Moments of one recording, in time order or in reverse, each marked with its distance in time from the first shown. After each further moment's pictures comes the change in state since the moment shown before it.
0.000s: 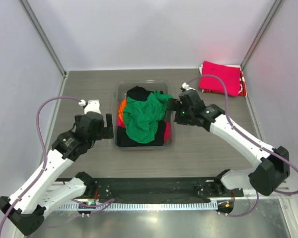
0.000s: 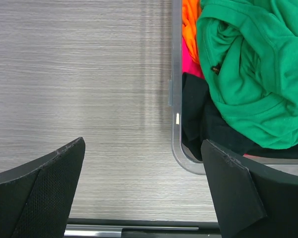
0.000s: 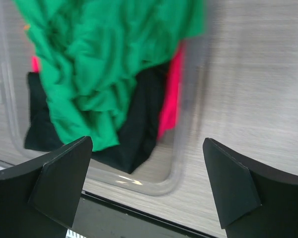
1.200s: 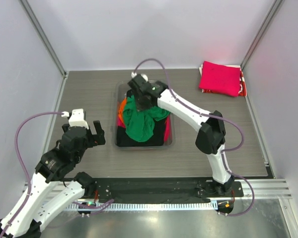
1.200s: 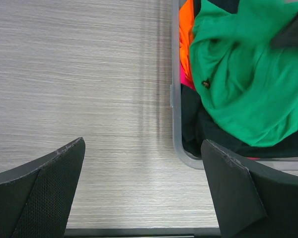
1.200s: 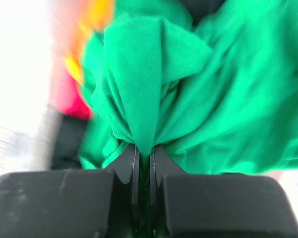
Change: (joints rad) left arm 0.000 -0.276 -0.087 0.011 -0.019 -0.003; right arm 0.254 0.795 0.862 -0.259 0.144 -0.139
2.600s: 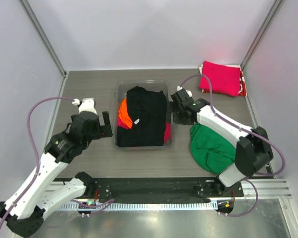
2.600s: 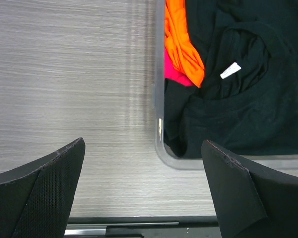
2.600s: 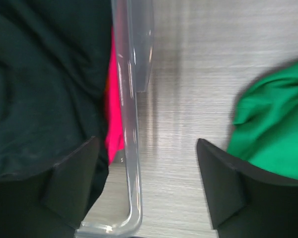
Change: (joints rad) left arm 0.000 0.271 0.170 -0.050 0.057 -0.057; right arm -0.245 -0.559 -0.769 0.199 -0.012 0.080
